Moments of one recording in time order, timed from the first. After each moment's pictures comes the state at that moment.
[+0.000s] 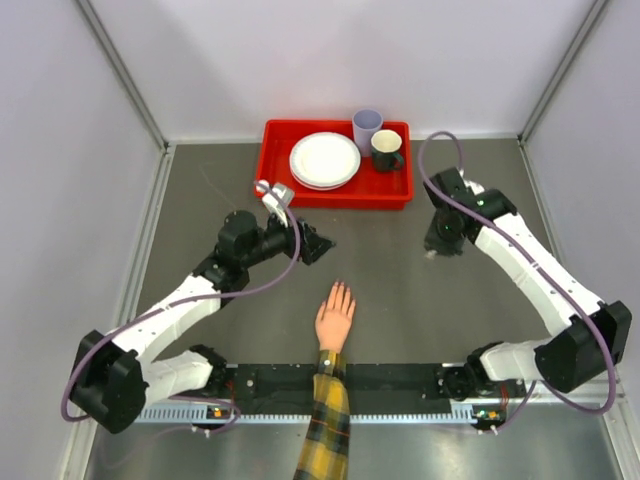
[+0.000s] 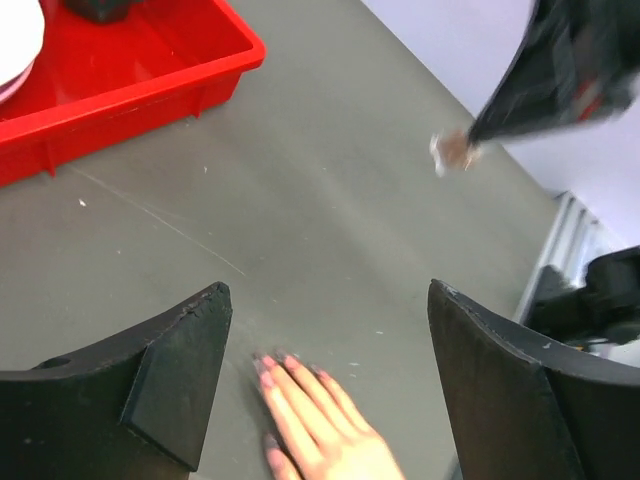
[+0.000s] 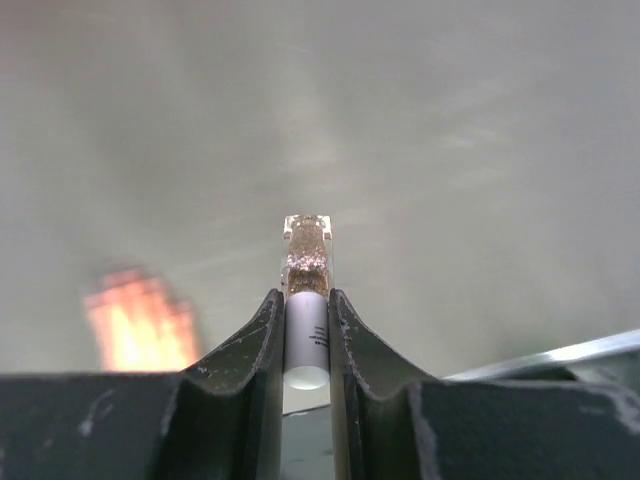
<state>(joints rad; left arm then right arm) -0.54 1.11 0.70 0.23 0.44 -0.42 0.44 1.32 1.25 -1.13 0.27 0.81</state>
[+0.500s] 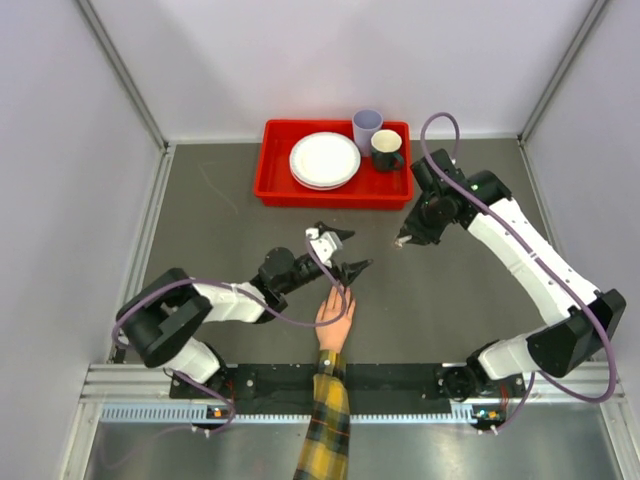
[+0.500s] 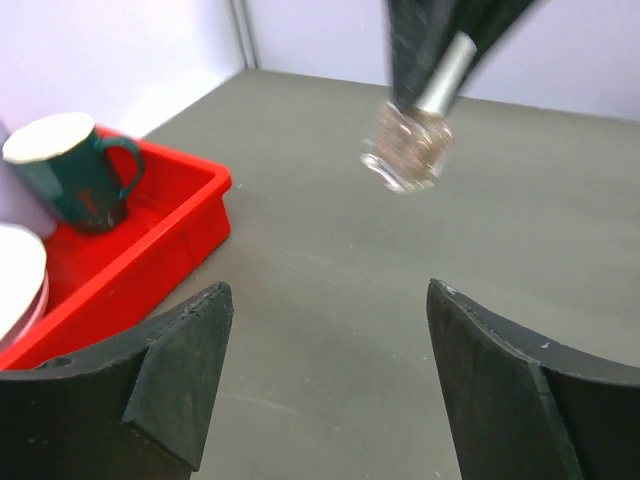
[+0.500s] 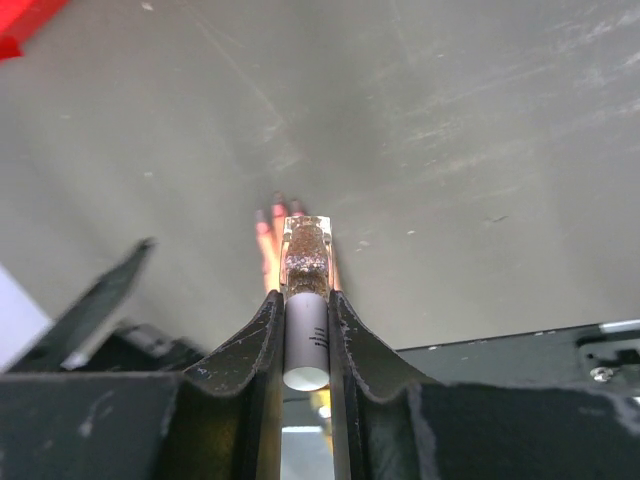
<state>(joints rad) -0.81 1.48 0.49 1.11 0.27 0.04 0.54 1.40 1.49 -1.20 0.12 1.05</state>
